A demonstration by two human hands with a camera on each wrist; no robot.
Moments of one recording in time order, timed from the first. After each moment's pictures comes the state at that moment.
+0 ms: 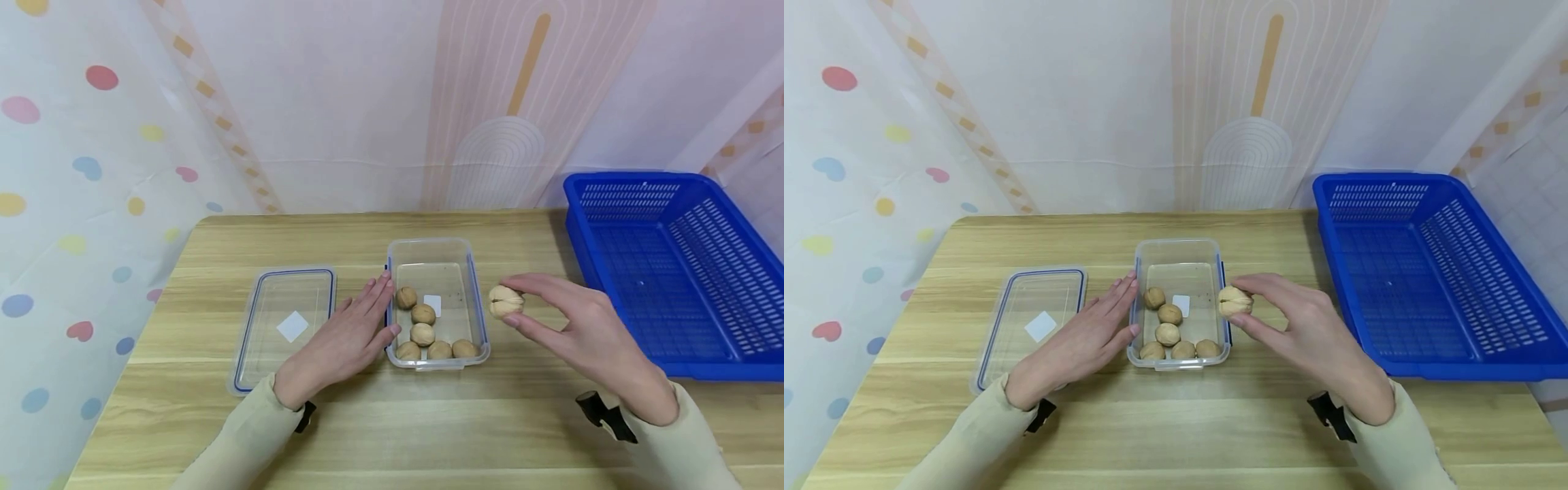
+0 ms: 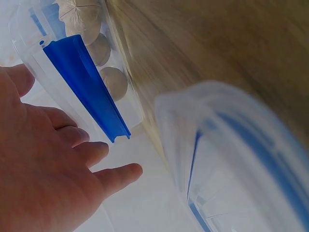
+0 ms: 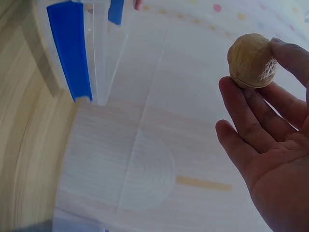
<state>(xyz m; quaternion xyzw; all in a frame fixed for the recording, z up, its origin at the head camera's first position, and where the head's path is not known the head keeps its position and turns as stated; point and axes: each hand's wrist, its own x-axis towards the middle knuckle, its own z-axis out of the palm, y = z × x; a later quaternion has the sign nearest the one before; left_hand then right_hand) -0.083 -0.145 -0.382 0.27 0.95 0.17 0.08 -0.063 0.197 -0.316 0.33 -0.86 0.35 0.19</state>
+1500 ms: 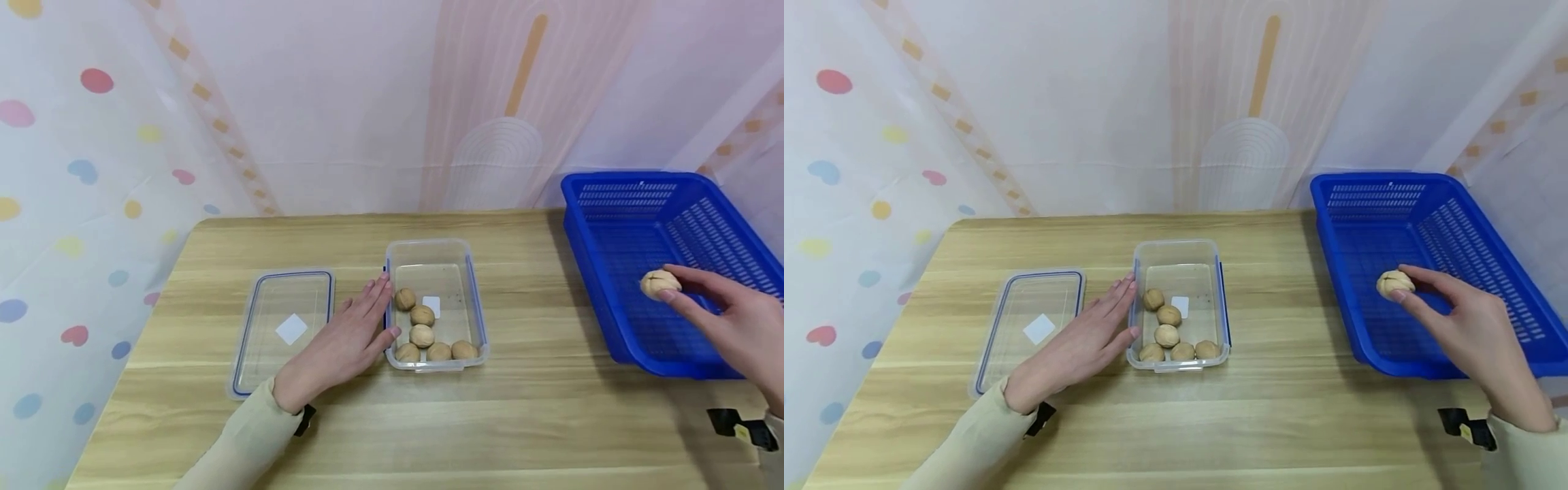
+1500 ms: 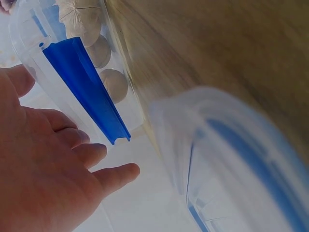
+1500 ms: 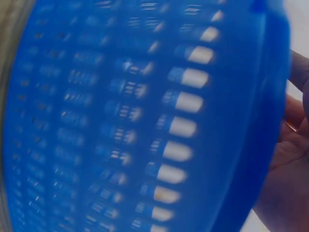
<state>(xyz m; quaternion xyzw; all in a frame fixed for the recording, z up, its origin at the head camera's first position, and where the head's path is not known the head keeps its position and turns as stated) -0.082 -0.144 -0.383 0.27 0.94 0.18 0.08 -0.060 0.350 -0.341 0.03 -0.95 0.26 0.15</state>
